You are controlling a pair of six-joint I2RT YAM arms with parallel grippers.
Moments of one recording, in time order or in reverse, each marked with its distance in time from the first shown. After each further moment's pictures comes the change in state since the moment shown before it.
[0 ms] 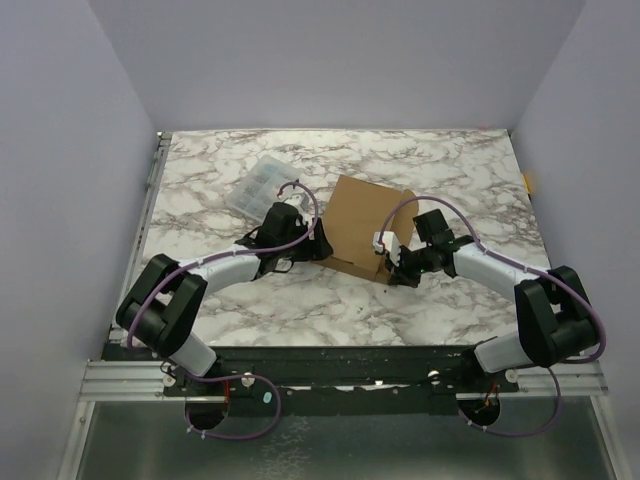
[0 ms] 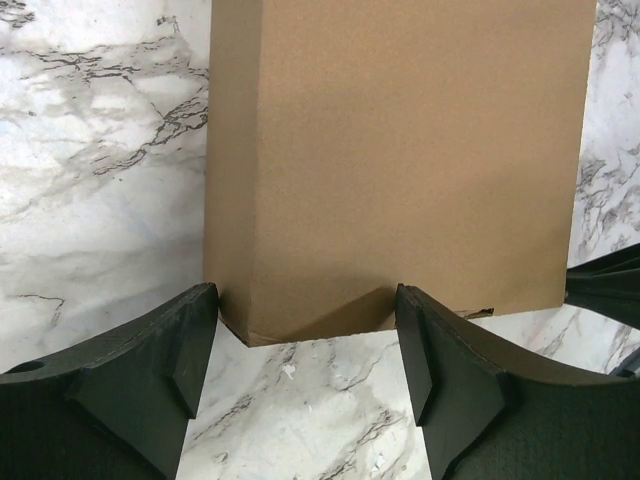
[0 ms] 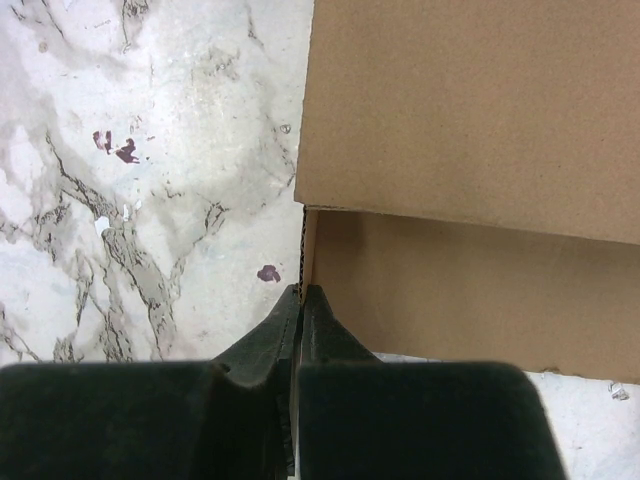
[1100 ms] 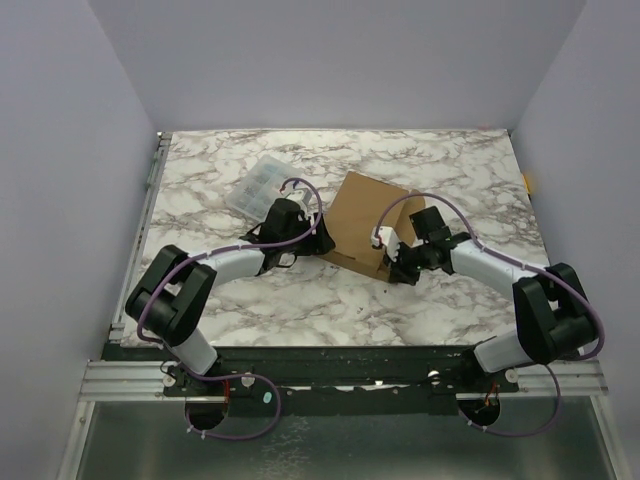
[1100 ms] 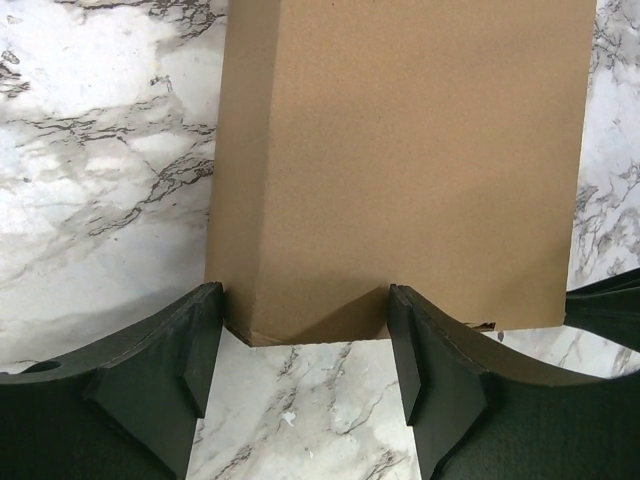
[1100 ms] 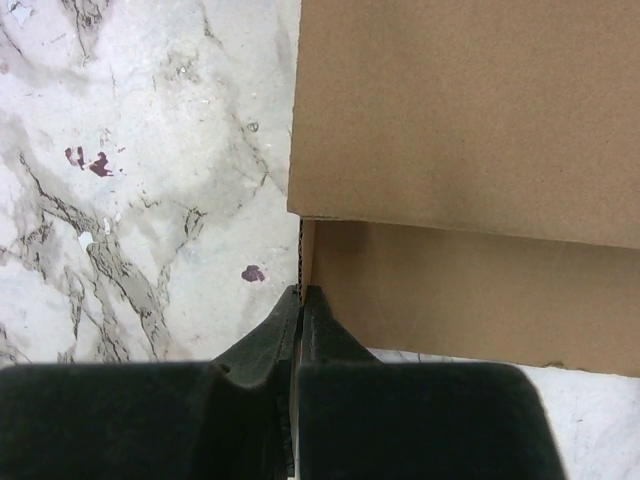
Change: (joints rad) left arm 0.010 0.081 0.034 0.074 0.013 0.009; right arm 0.020 0.013 0.025 0.003 0.073 0.104
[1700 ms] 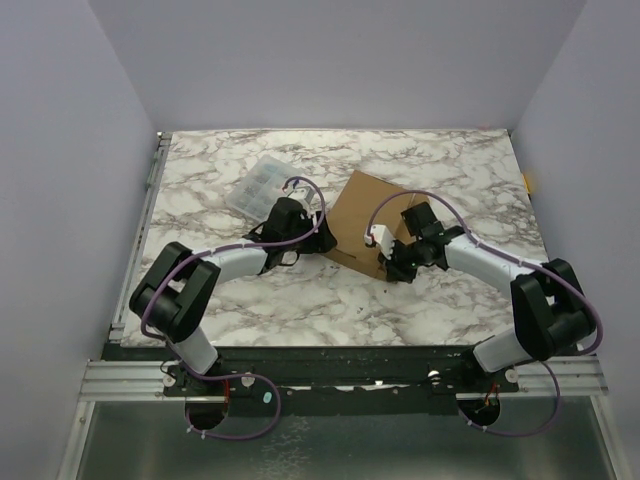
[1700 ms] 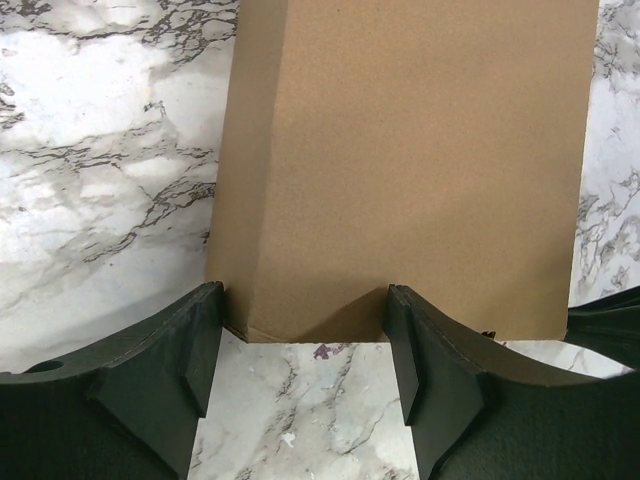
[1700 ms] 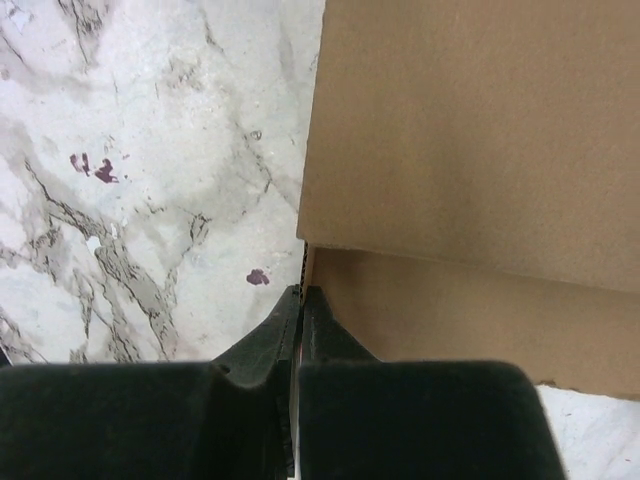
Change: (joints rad) left arm -0.005 0.027 0.013 0.035 -0.008 0.008; right arm 0.049 0.031 0.077 -0.089 0.068 0.019
